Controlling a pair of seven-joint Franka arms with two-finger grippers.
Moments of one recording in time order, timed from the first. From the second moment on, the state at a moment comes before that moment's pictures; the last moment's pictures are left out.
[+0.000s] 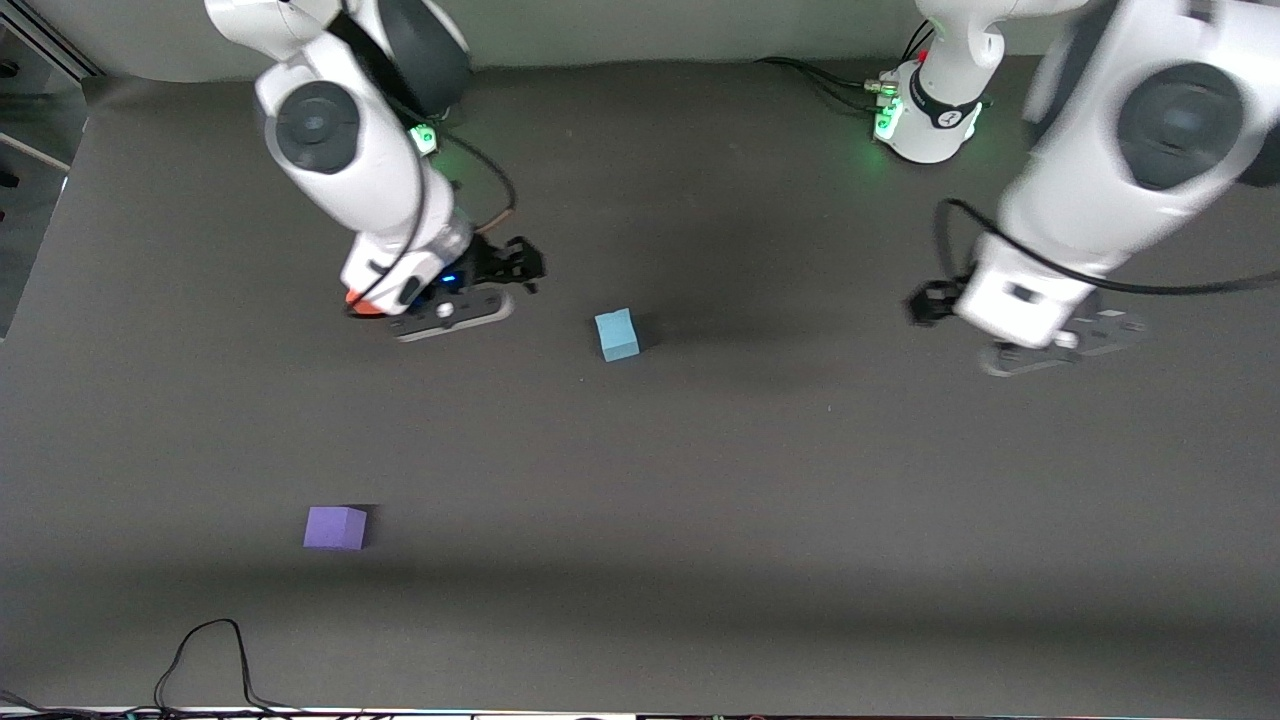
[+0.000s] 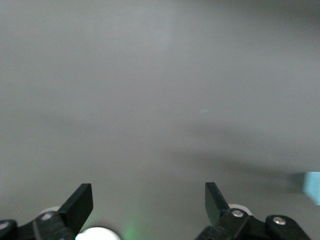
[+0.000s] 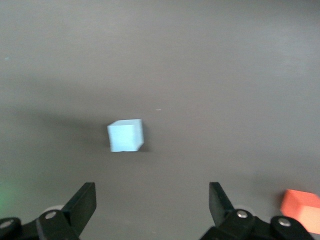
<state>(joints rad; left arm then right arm) 0.11 0.17 -0.41 -1.52 0.13 1.49 -0.51 0.03 0.20 0.60 -1.74 0.04 1.90 0.45</state>
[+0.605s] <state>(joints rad) -0.13 -0.12 0.13 -1.80 0.12 1.56 -0.14 0.15 0.54 0.65 -1.94 -0.35 2.36 0.82</state>
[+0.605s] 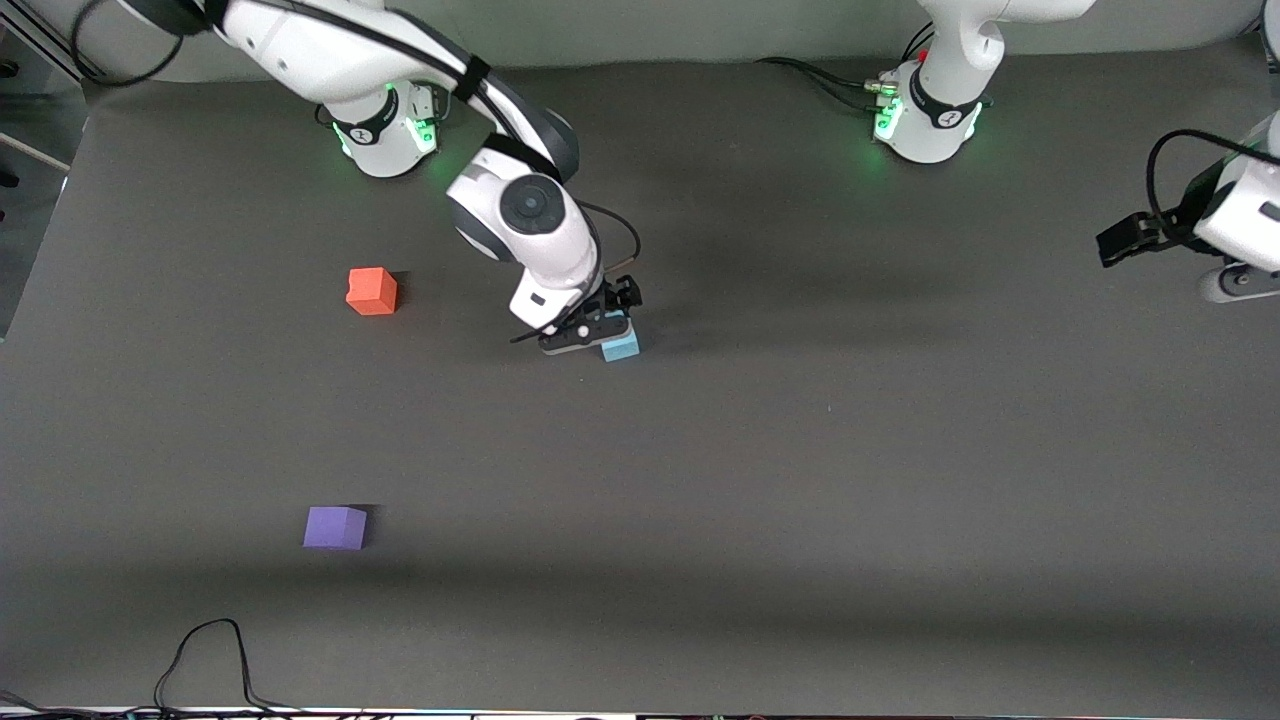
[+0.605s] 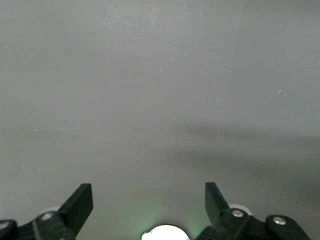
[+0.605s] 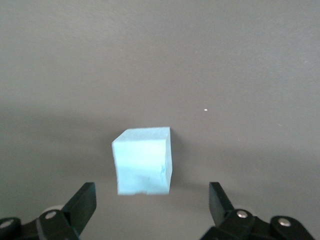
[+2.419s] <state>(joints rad) 0.07 -0.08 -0.14 -1.68 0.03 1.42 -0.14 0.07 0.29 0.29 -1.86 0.05 2.06 0.37</state>
